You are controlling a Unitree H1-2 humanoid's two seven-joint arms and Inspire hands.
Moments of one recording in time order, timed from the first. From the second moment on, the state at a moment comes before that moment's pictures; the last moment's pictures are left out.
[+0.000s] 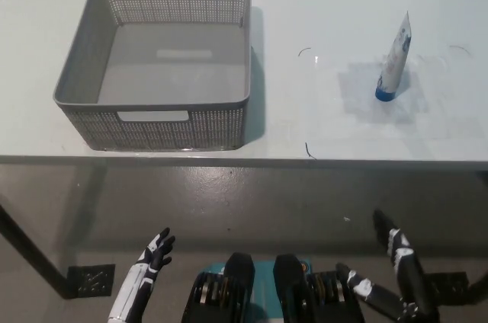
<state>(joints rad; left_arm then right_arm) 0.01 0.12 -0.07 0.35 0.07 -0.37 -0.05 0.07 -0.07 0.07 0.09 -0.12 -0.28 -0.03</state>
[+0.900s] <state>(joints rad) 0.08 0.11 -0.07 0.35 0.07 -0.39 -0.06 -0.33 -0.09 -0.16 0.22 -0.03 -0.20 -0.07</state>
